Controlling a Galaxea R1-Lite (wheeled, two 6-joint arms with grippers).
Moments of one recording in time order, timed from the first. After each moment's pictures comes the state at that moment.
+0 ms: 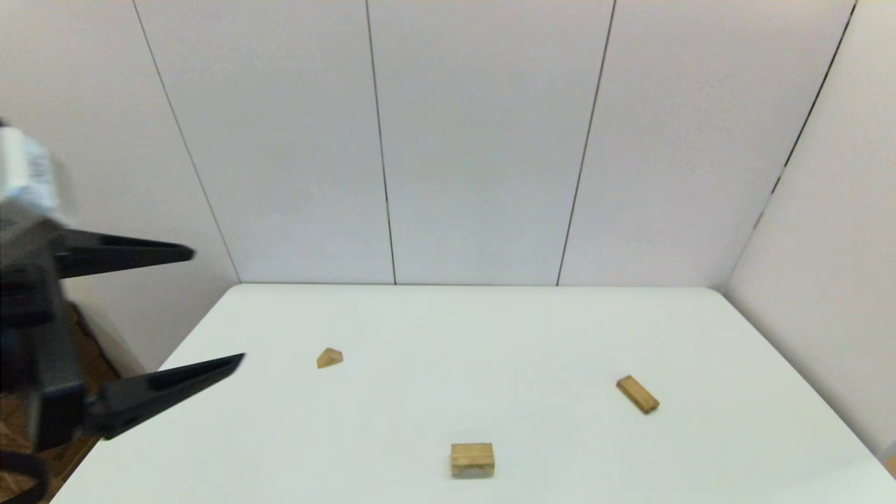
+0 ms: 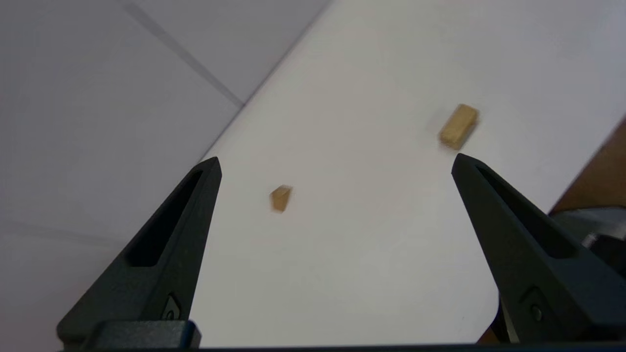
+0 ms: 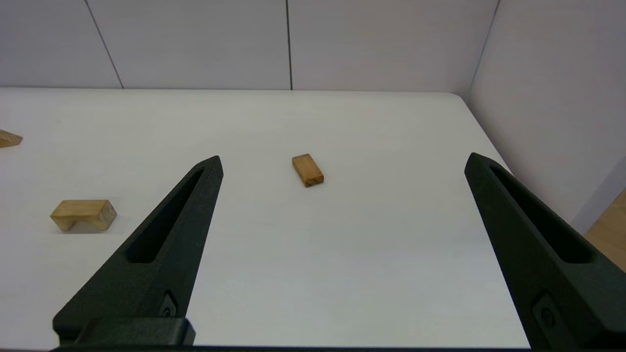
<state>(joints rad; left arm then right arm) -0.46 1.02 -0.96 0.34 -0.12 0.49 0.00 0.00 0.00 -0.01 0.00 0.00</state>
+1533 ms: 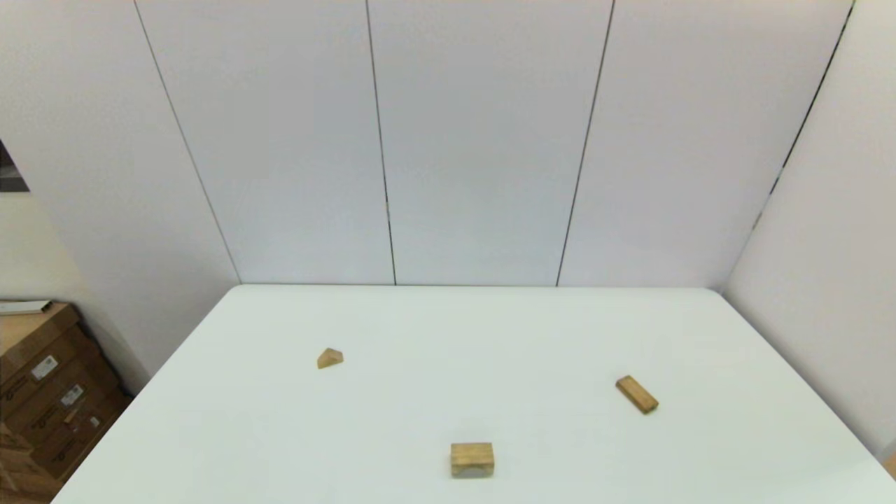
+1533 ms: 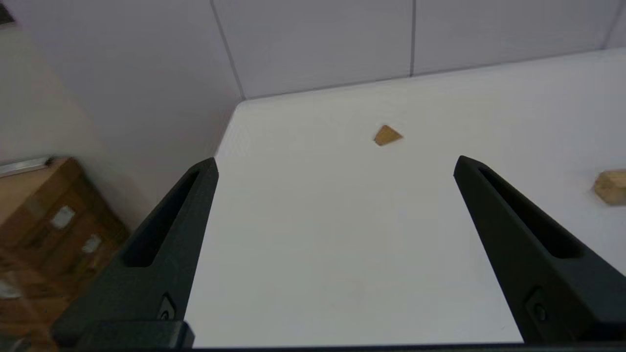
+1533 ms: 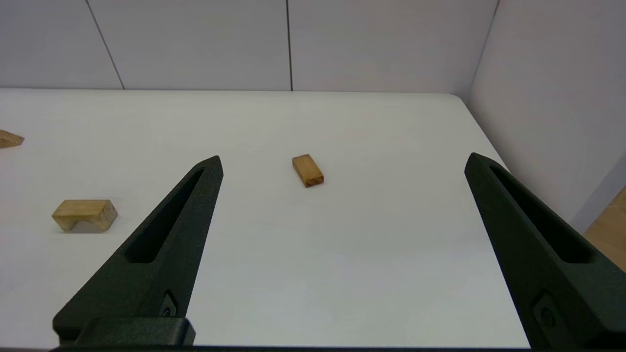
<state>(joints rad) 0.00 0.00 -0.04 0.05 -0.02 0.12 0.00 0.00 0.00 -0.01 0.00 0.00</state>
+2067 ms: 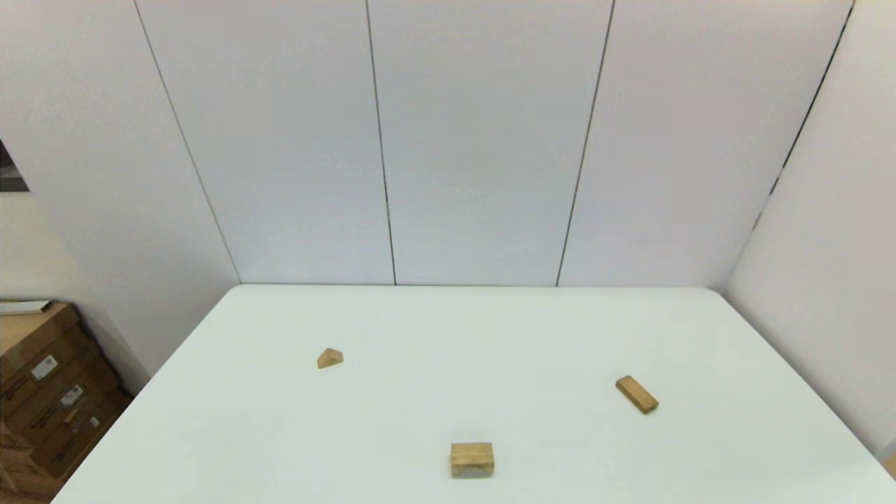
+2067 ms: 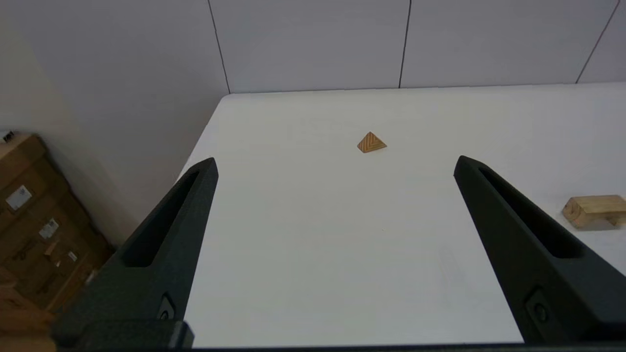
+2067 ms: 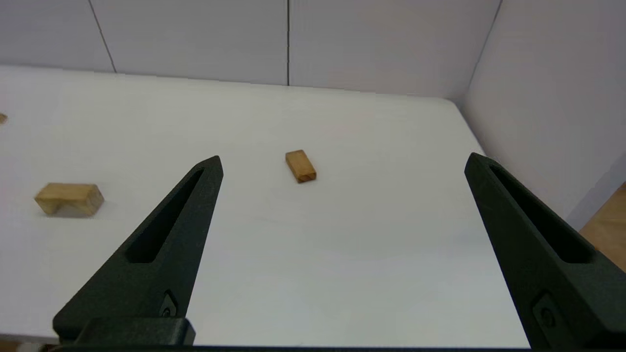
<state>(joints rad) 0.00 0.00 0.00 0.00 0.00 0.00 0.00 0.00 0.00 0.01 0.02 -0.08</state>
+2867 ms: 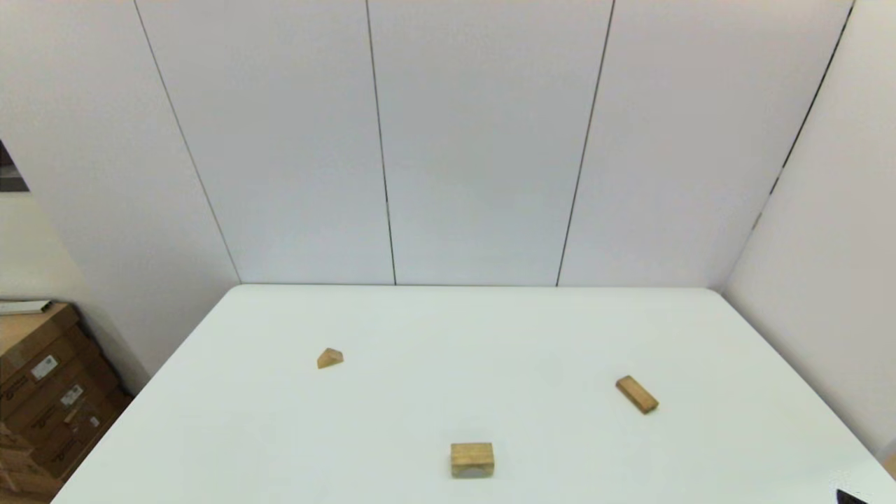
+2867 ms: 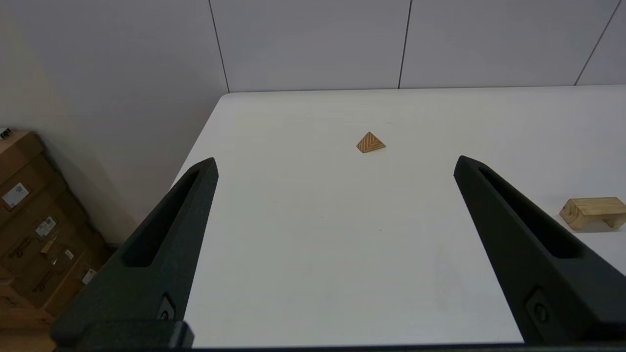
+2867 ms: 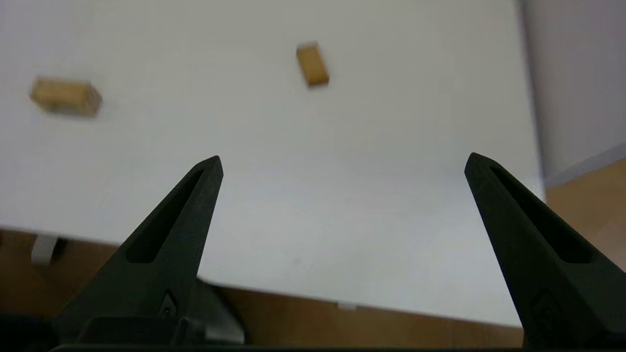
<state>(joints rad) 0.00 0.00 0.00 0.00 0.00 0.00 0.01 0.70 -0.38 0.24 0.04 -0.13</state>
